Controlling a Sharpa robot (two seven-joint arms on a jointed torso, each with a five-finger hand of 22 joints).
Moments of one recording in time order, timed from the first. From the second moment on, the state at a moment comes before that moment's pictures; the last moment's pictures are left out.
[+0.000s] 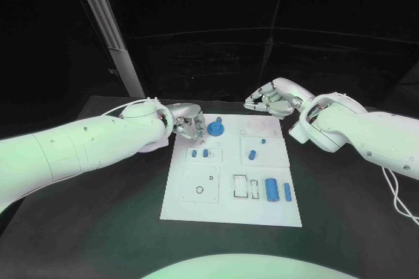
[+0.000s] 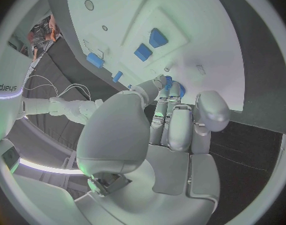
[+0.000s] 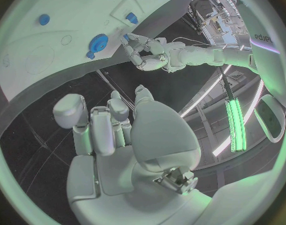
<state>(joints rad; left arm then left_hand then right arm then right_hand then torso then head) 1.27 -0.63 -0.11 1.24 -1.35 -0.10 0.00 1.37 -0.09 0.52 -0.09 0.08 1.07 0.13 0.18 0.08 1.12 0.06 0.31 0.07 1.47 -0.01 1.34 1.05 0.12 1.41 0.08 1.12 1.12 1.23 -0.78 0.01 1.39 -1.03 -0.29 0.14 1.30 0.07 -0.17 0.28 0.35 0.90 0.16 0.17 0.08 1.25 0.07 1.15 1.12 1.47 0.00 1.38 1.30 0.11 1.30 0.10 1.26 0.96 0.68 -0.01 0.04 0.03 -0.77</state>
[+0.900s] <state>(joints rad) 1.26 -0.60 -0.13 1.23 -1.35 -0.07 0.00 1.36 -0.10 0.52 -0.09 0.08 1.06 0.13 0.18 0.08 1.12 0.06 0.31 0.07 1.47 -0.01 1.34 1.04 0.12 1.41 0.08 1.12 1.12 1.23 -0.78 0.01 1.39 -1.03 -0.29 0.15 1.30 0.07 -0.17 0.28 0.35 0.90 0.16 0.17 0.08 1.25 0.07 1.15 1.12 1.47 0.00 1.38 1.30 0.11 1.30 0.10 1.26 0.96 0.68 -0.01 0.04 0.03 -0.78</state>
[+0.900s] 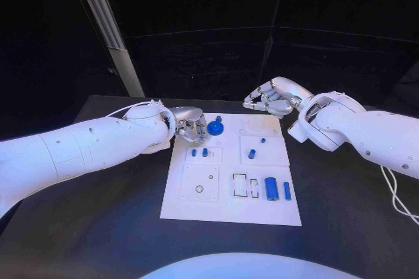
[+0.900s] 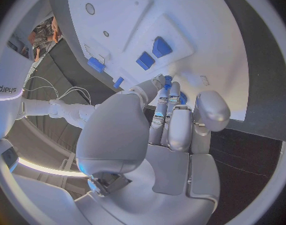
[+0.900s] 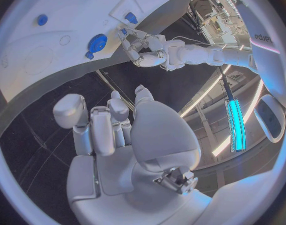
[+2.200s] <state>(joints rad) 1.26 -0.58 -0.14 1.19 -1.35 -0.04 -0.01 1.33 -0.13 0.49 -0.08 0.08 1.02 0.14 0.12 0.07 1.07 0.09 0.25 0.06 1.46 -0.01 1.34 1.01 0.12 1.40 0.09 1.10 1.10 1.23 -0.77 0.01 1.39 -1.03 -0.29 0.15 1.30 0.07 -0.17 0.28 0.35 0.90 0.16 0.17 0.08 1.25 0.07 1.15 1.12 1.47 0.00 1.38 1.30 0.11 1.30 0.10 1.26 0.96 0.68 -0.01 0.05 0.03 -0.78</state>
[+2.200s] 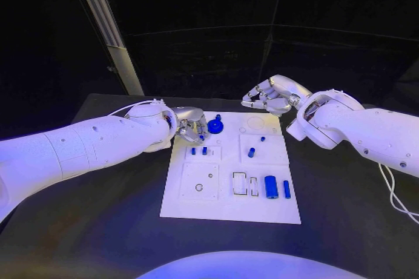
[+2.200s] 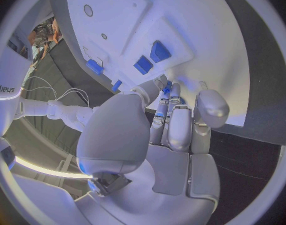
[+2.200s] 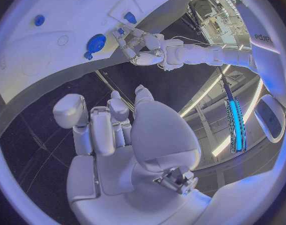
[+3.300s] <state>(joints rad) 1.26 -0.62 -0.14 1.21 -1.31 -0.06 0.00 1.34 -0.14 0.39 -0.08 0.08 0.90 0.14 0.07 0.06 0.83 0.13 0.17 0.06 1.45 0.03 1.33 0.97 0.12 1.36 0.12 1.00 1.02 1.23 -0.77 0.01 1.36 -1.03 -0.28 0.14 1.35 0.08 -0.18 0.27 0.35 0.89 0.16 0.17 0.08 1.07 0.07 0.91 0.89 1.47 0.00 1.31 1.22 0.13 1.22 0.10 1.17 0.82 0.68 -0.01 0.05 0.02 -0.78</state>
